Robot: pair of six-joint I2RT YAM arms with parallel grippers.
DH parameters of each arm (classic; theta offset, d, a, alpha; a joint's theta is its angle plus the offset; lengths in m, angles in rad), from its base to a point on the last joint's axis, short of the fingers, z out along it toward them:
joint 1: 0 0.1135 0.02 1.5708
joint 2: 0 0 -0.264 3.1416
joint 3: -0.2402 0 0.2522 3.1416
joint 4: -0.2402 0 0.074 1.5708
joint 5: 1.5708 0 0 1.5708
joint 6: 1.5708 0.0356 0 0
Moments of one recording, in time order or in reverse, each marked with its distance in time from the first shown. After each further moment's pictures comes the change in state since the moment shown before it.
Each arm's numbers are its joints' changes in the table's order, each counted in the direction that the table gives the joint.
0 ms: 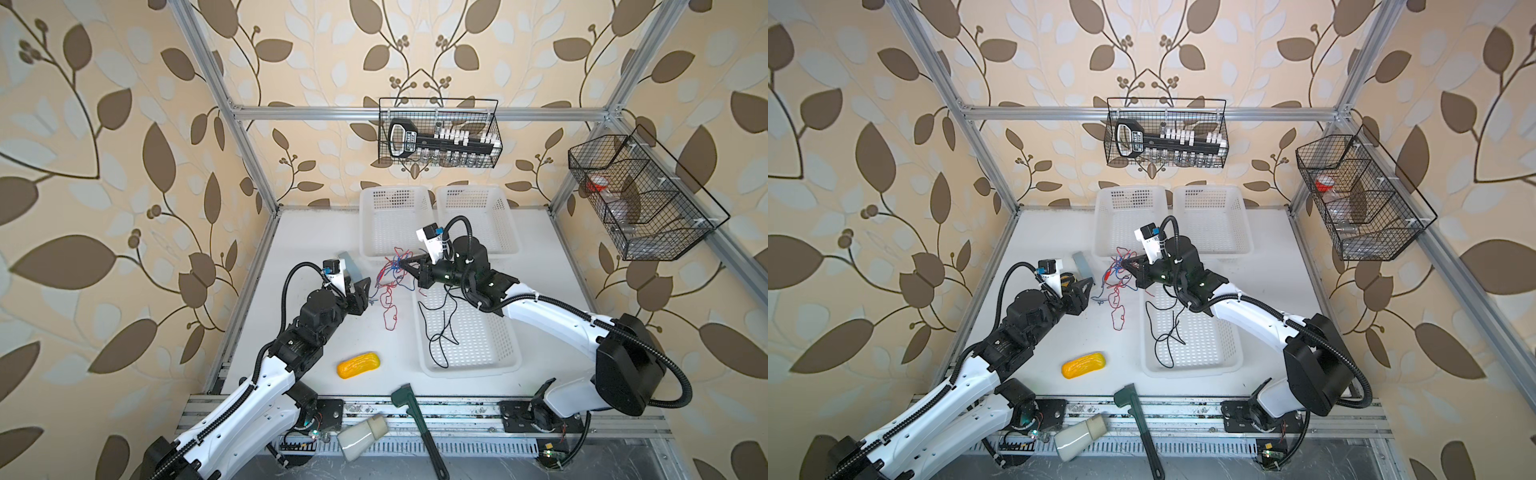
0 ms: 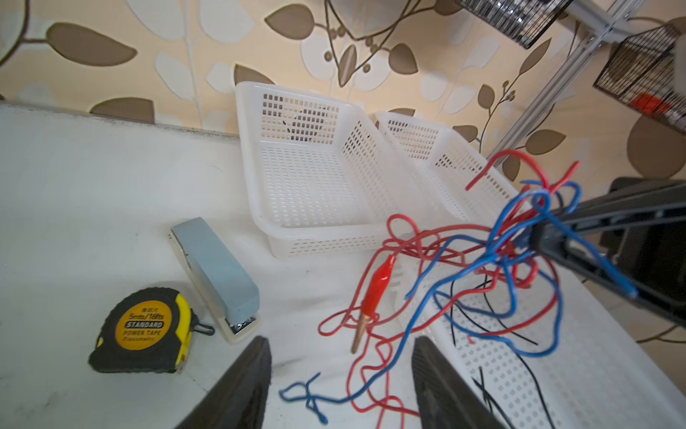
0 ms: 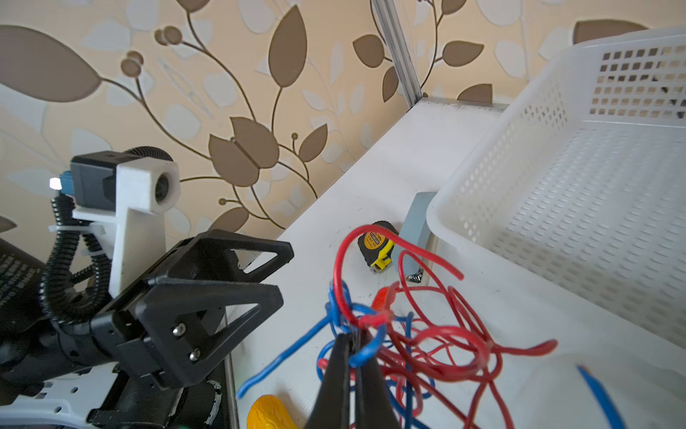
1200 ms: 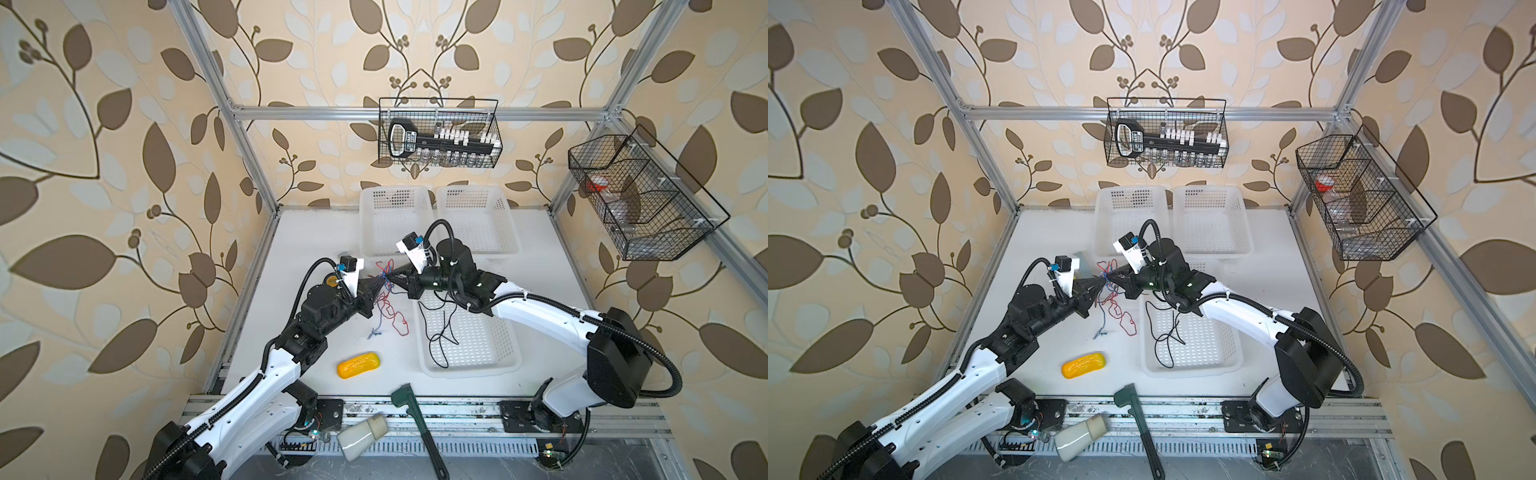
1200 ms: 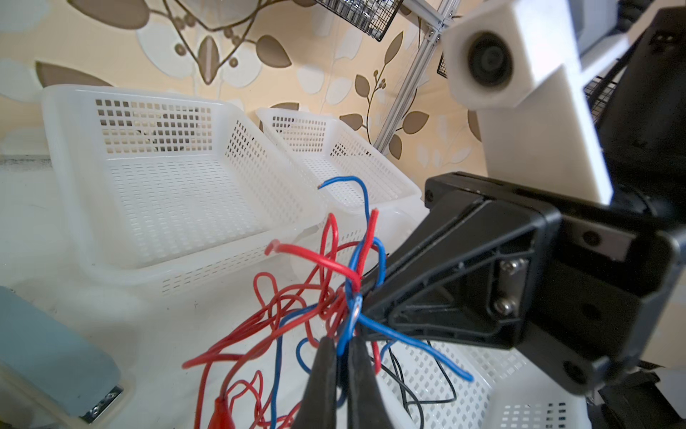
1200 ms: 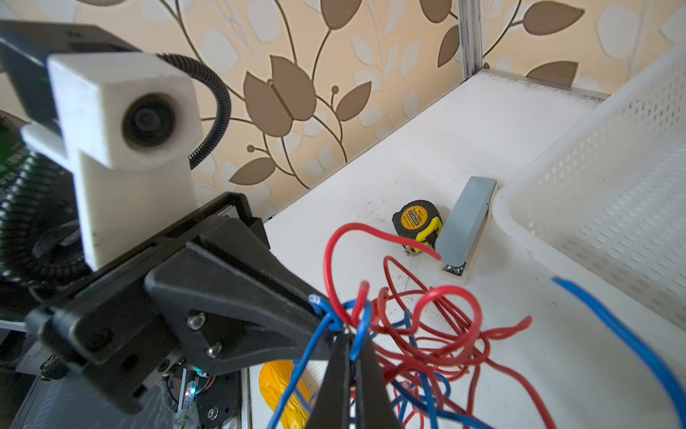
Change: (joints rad) left arm 0.017 -0.085 0.002 0.190 0.360 0.036; right arm 0.069 -0.050 -0.060 -0.069 -0.064 -0.121
